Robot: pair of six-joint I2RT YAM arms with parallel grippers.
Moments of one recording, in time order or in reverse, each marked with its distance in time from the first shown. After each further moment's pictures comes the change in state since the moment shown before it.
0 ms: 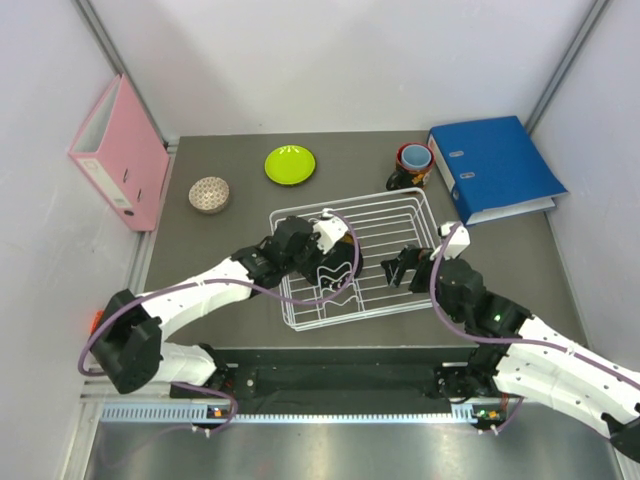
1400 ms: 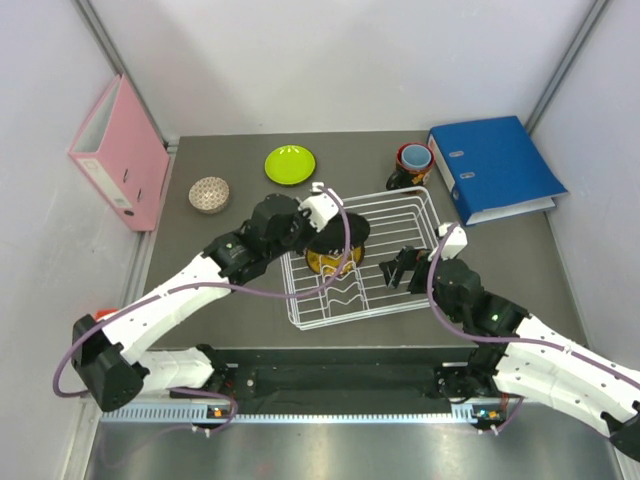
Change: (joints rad) left arm -0.001 -0.113 0.190 -0.144 -0.010 0.047; right arm 0.000 0.012 -0.016 0.015 -0.018 0.006
